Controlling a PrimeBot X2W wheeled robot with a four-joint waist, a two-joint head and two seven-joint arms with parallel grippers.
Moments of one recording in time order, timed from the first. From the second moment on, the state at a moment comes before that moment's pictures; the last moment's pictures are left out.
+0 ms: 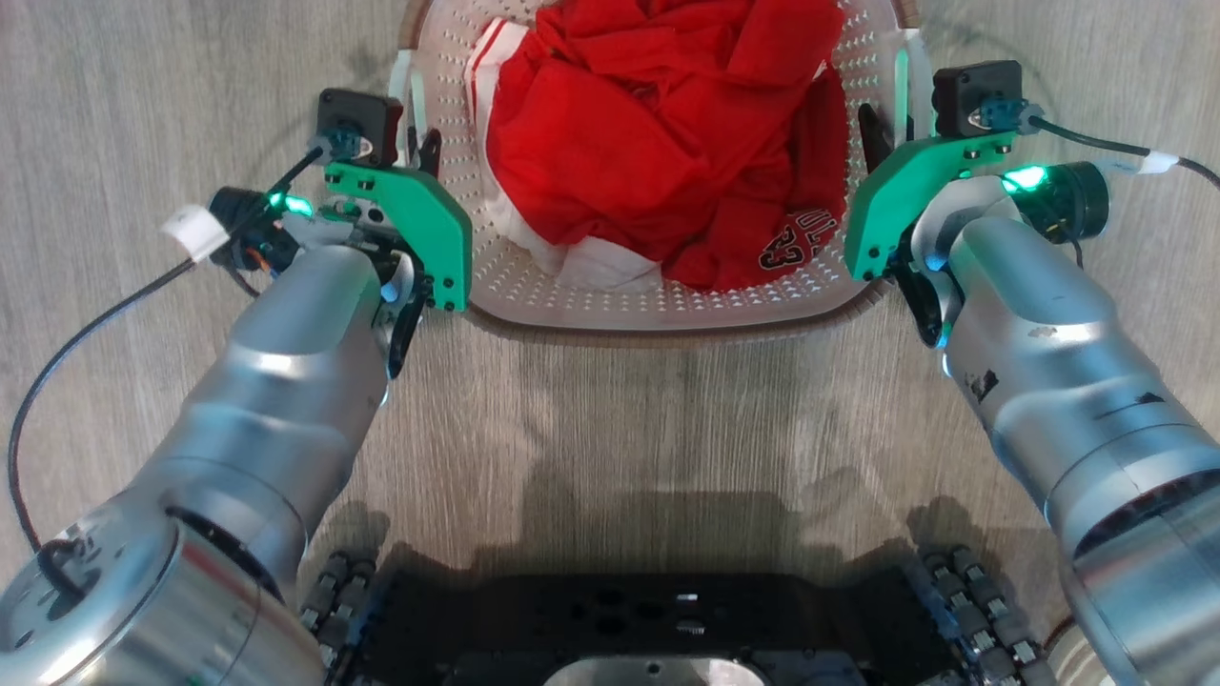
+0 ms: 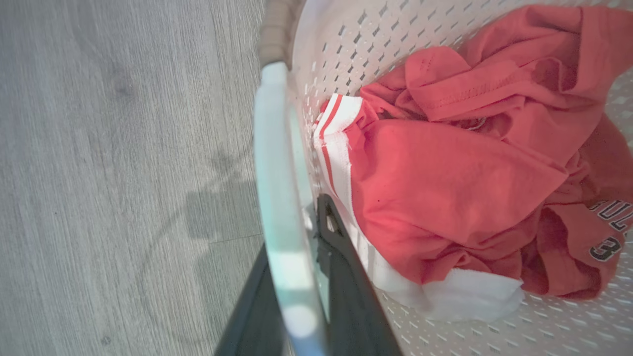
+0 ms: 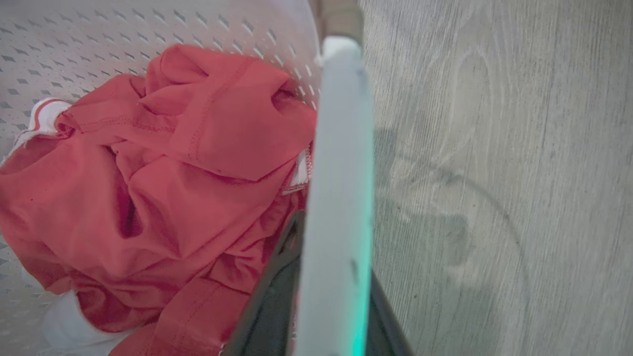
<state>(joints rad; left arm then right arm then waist) -1.07 0.02 -1.01 1.28 -0.86 -0.02 -0.25 -1.08 -0.05 0.59 1.29 0.55 0.13 -0.24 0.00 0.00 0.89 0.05</state>
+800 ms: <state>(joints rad) -1.08 0.02 -1.02 1.28 -0.86 -0.02 -0.25 -1.09 -0.05 0.57 1.29 0.53 0.13 -0.25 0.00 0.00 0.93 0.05</state>
